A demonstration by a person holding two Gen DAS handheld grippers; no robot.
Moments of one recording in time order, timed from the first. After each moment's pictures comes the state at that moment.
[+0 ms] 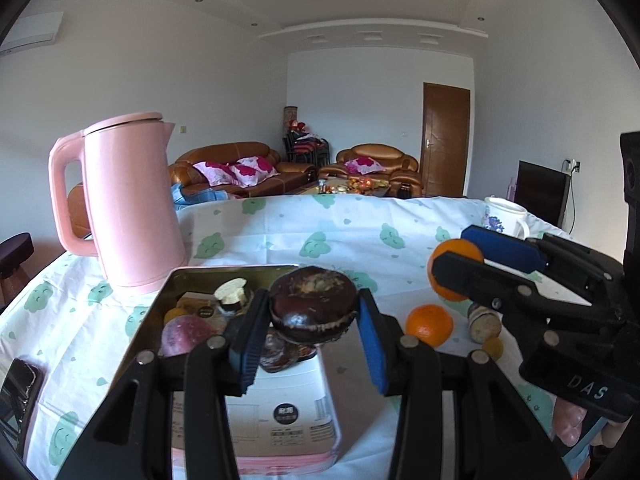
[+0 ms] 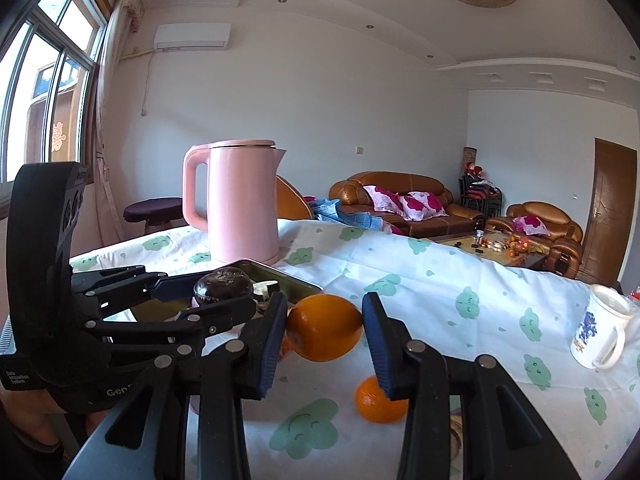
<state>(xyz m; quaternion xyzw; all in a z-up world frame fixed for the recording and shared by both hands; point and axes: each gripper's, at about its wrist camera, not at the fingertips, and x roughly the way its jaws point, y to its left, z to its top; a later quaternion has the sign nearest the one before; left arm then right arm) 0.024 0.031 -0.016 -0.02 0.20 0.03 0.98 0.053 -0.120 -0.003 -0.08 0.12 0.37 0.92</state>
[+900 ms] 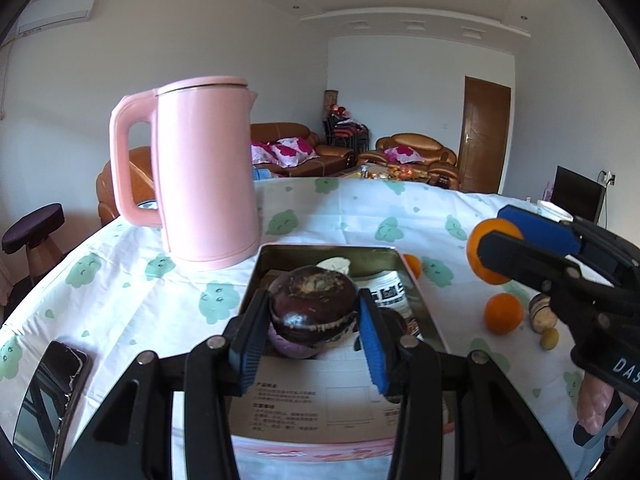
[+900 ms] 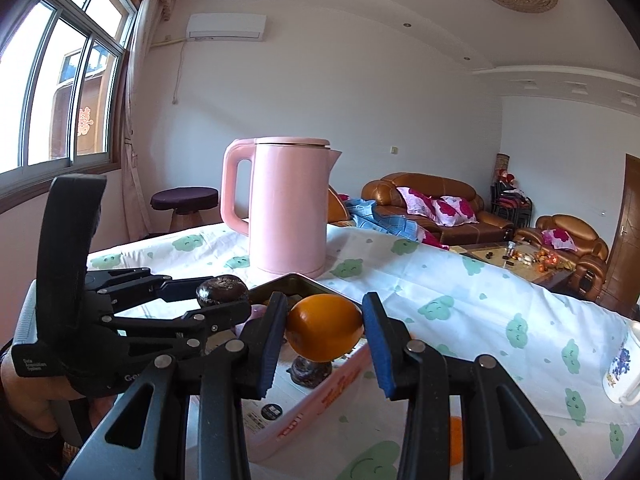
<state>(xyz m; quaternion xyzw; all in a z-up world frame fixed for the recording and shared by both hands) 0.015 0.104 -0.023 -0.05 0.23 0.10 0.97 0.053 -0.055 0.005 -0.10 0.12 0.42 0.89</state>
